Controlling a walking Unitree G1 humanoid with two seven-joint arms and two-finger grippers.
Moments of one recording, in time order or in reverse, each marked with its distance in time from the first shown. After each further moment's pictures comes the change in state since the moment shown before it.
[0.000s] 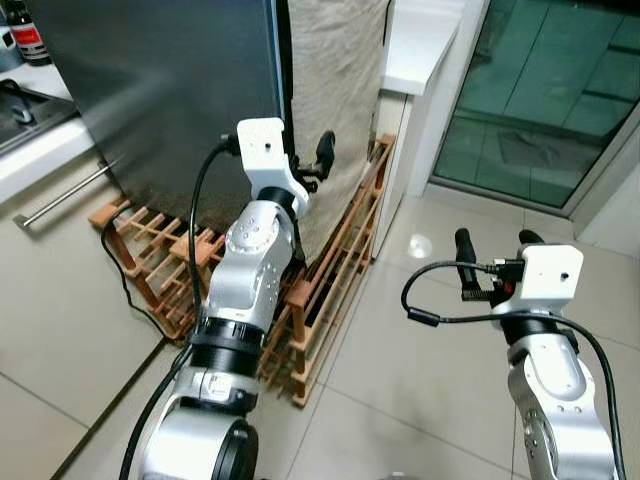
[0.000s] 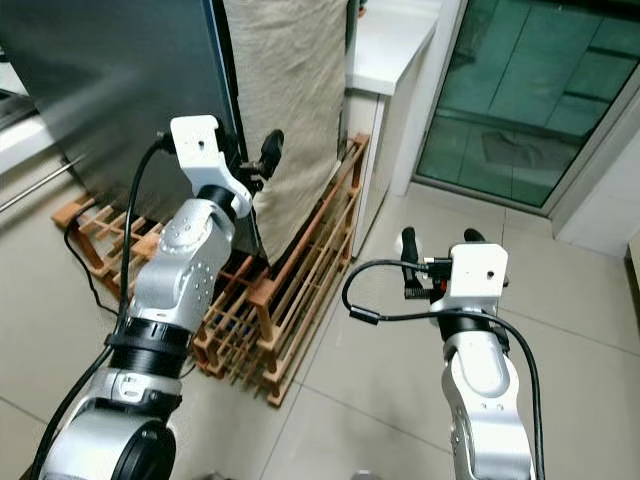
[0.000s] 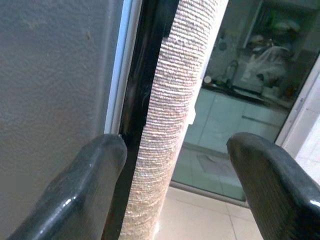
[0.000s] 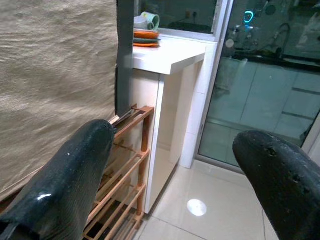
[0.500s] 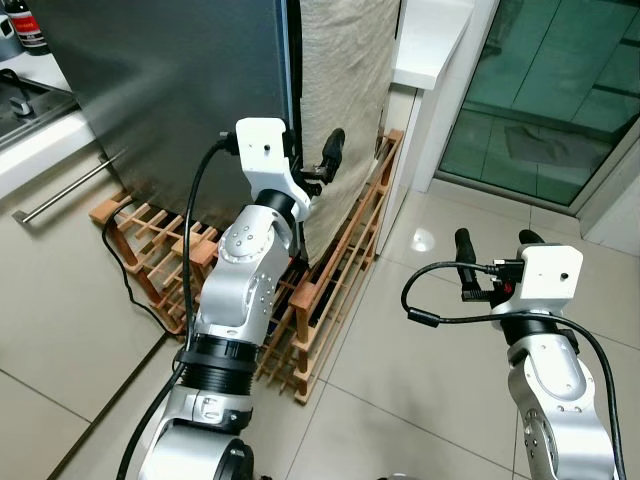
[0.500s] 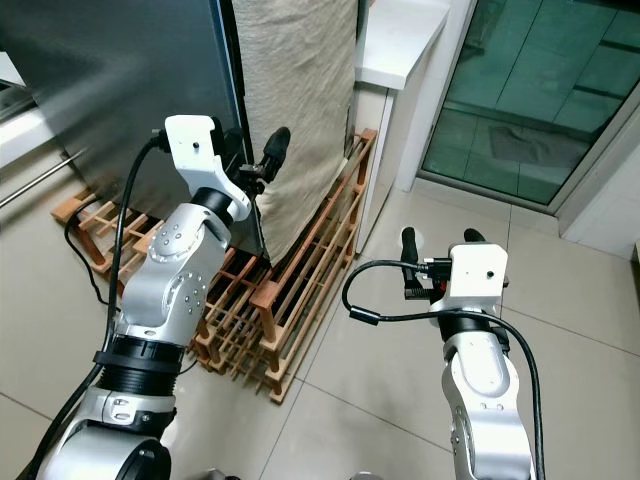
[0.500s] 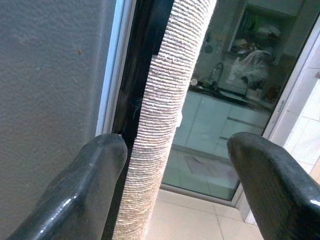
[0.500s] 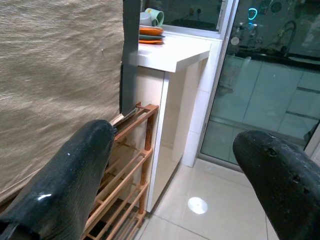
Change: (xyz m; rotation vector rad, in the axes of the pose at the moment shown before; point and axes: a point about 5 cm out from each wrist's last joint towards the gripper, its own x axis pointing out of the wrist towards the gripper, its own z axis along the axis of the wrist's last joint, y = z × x) left arm -0.006 -0.013 0.008 -0.027 -0.014 -0.069; right arm 0.001 0.000 0.001 -0.003 -0.003 0.004
